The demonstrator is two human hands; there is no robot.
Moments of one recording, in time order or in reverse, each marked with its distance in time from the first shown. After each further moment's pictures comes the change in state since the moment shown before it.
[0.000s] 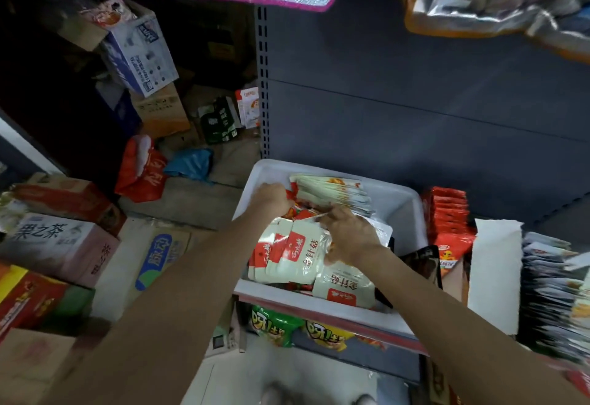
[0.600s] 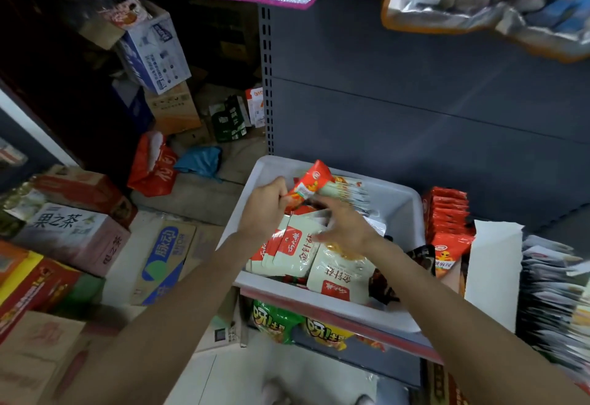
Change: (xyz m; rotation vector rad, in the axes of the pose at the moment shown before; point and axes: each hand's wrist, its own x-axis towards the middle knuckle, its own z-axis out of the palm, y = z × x) left_hand -0.062 -0.005 0.007 -0.217 0.442 0.265; right_hand 0.002 0.009 -0.004 0.615 0.045 -0.068
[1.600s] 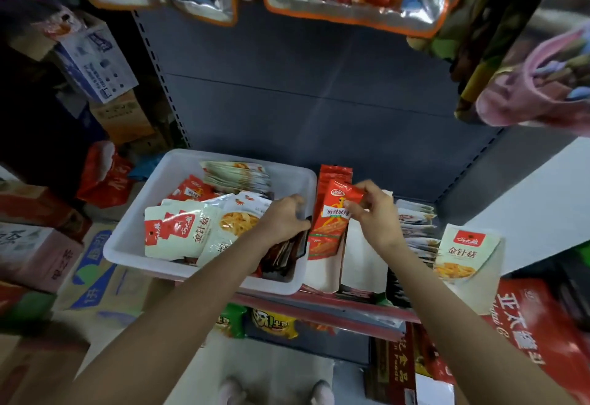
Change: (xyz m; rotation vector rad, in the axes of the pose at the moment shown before) left_hand -0.041 0.188 0.121 -0.057 -0.443 -0.071; right_hand -0.141 0.146 -0.122 0.380 0.532 0.042
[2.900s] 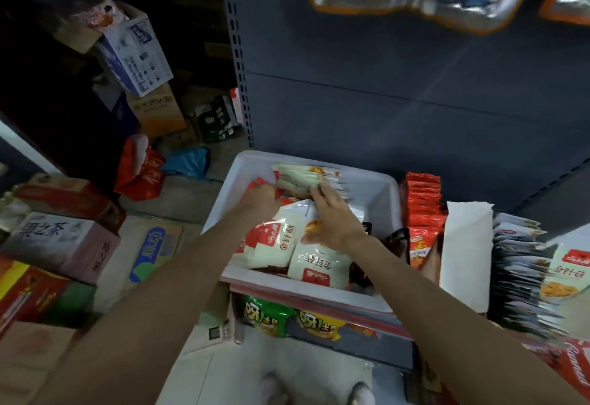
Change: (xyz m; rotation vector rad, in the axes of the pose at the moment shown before) left_hand 0.024 -0.163 -0.124 0.223 0.098 -0.113; right_hand 0.030 -0.065 0.202 -0.694 -0.477 -0.087
